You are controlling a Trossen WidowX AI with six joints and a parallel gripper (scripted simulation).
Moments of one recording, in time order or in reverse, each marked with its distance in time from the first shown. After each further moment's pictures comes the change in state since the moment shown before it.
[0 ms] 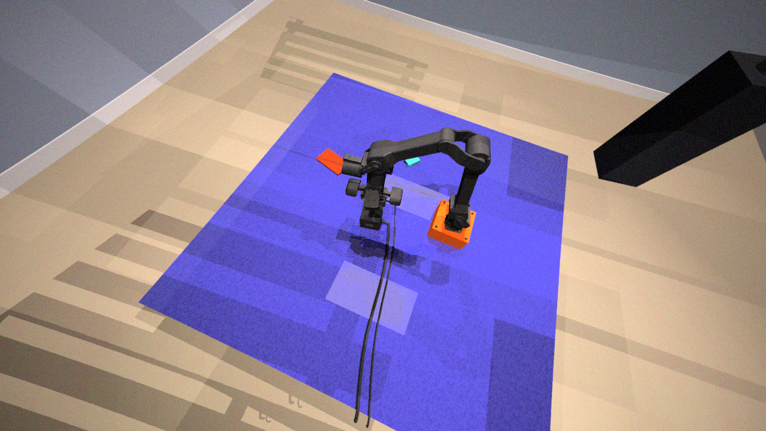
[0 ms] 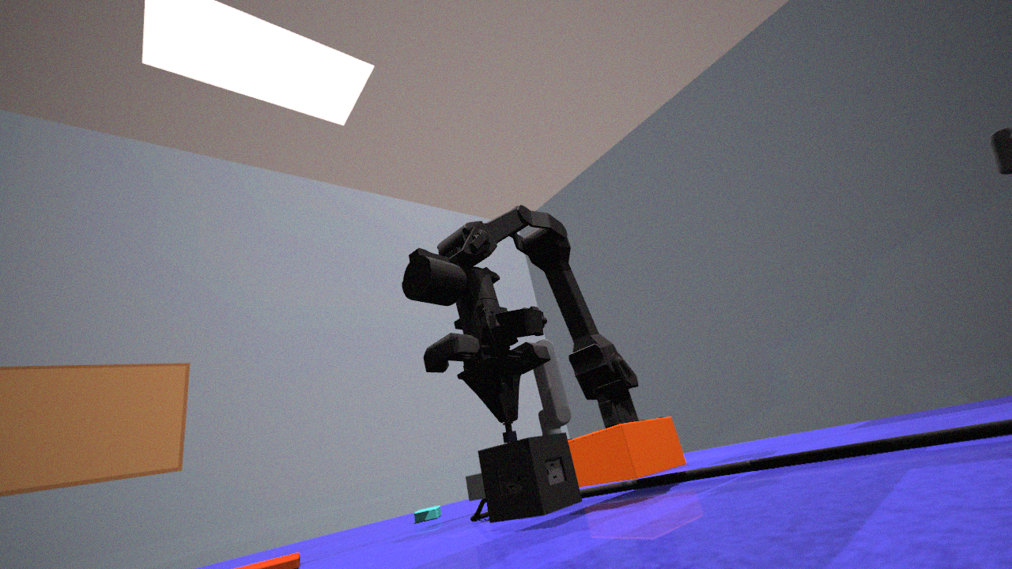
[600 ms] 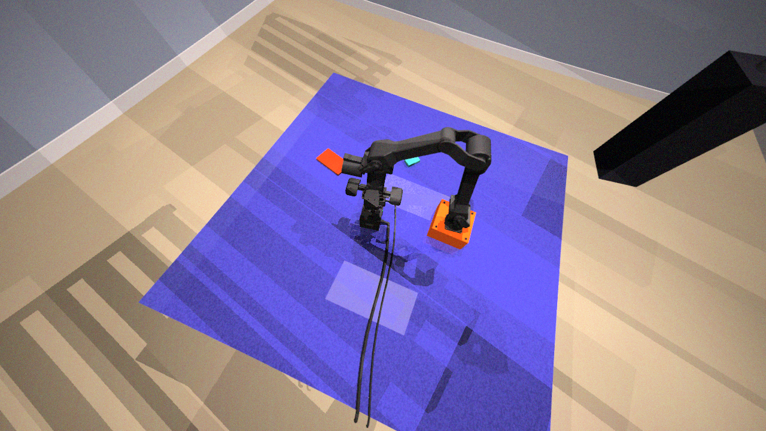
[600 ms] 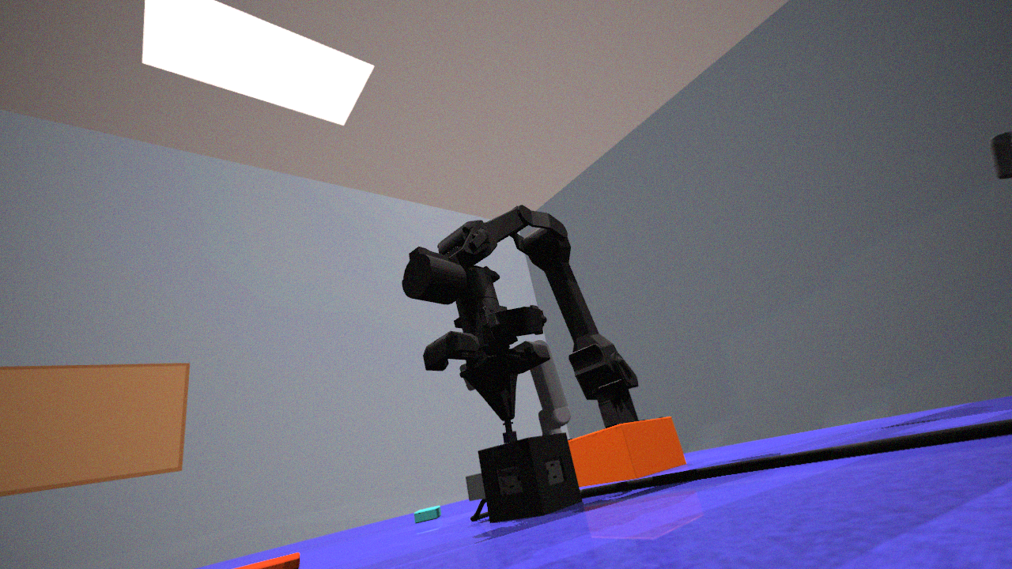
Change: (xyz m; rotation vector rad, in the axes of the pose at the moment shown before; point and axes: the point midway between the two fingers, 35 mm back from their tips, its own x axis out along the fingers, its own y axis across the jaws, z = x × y) arm 0.000 0.000 0.000 0.000 0.000 0.001
